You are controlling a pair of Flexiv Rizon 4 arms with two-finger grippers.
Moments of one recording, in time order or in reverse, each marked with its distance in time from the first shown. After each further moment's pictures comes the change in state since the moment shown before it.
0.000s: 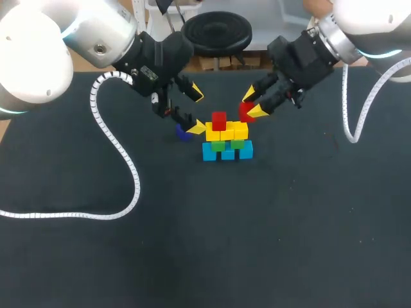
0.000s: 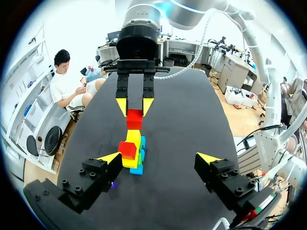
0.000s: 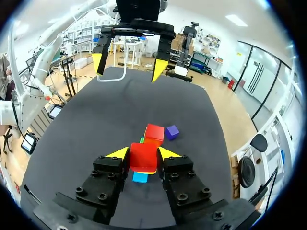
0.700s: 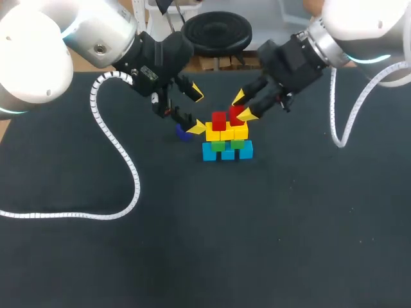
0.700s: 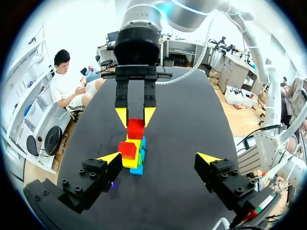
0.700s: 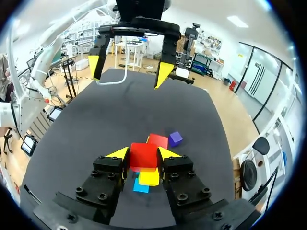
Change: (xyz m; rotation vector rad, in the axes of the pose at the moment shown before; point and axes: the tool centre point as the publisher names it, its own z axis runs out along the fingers) left arm 0.000 0.000 0.000 0.000 0.000 0.000; right arm -0.013 0.002 0.020 -0.013 -0.017 0.002
